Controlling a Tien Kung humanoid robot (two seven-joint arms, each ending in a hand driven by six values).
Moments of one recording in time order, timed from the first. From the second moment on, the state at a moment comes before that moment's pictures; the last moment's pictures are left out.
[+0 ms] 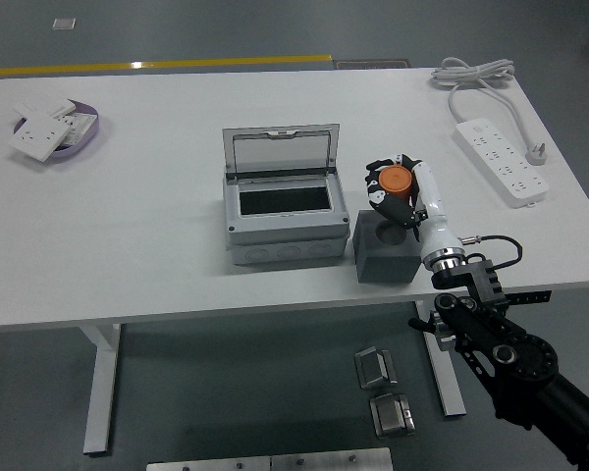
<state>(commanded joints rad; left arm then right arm) -0.03 0.06 -1.15 -0.18 1.29 0.00 0.06 0.43 -0.10 0.93 1.06 -1.25 -0.46 0.30</state>
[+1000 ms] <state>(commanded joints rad) -0.04 0.09 -1.16 -0.18 1.32 -0.01 0.08 0.78 0.00 0.57 0.88 -1.97 -0.26 -0.14</state>
